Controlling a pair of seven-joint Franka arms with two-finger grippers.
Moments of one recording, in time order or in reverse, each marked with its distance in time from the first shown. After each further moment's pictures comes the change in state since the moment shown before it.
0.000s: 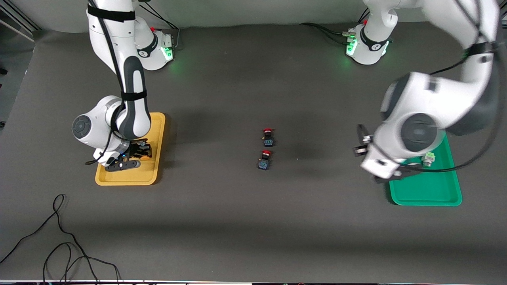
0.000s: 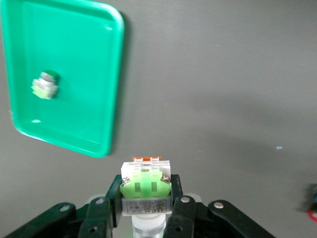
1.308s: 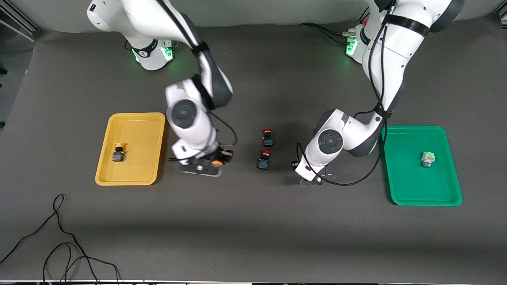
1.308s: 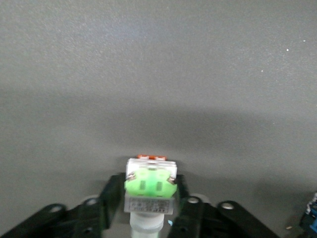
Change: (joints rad) left arm -0.217 0.311 -0.019 -0.274 -0.012 0.854 -0.231; right arm 0.026 -0.082 0.328 0.595 -0.472 -0.297 1.137
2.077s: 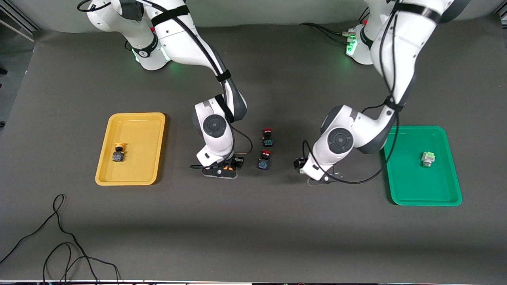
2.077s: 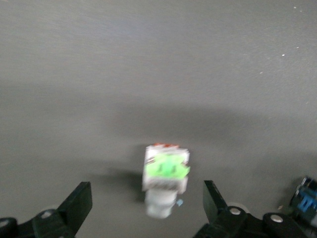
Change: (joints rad) left arm 0.025 -0.037 -0.012 -0.014 -0.063 -0.027 0.033; right arm 0.007 0.281 0.132 -0.044 -0.002 0.365 0.082
